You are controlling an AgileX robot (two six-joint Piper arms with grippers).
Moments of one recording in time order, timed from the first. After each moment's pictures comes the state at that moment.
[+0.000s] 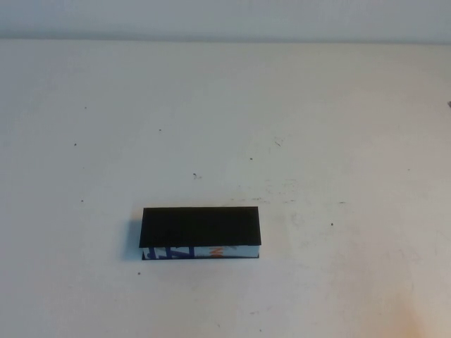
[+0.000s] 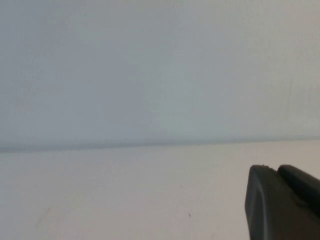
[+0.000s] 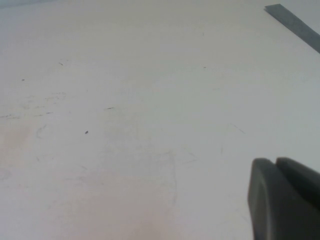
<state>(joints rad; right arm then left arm) 0.03 -0.01 0.03 0.14 0.35 0.03 -0.51 -0.01 0.03 -1.48 -0.39 1.51</state>
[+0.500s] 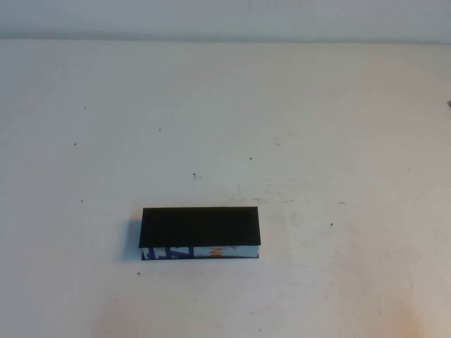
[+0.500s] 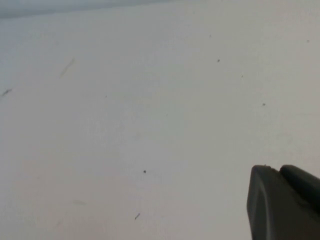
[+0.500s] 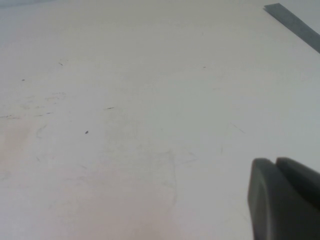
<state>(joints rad) 0.03 -0.01 0.03 0.14 0.35 0.03 -0.02 -0.01 0.03 0.05 0.32 0.06</state>
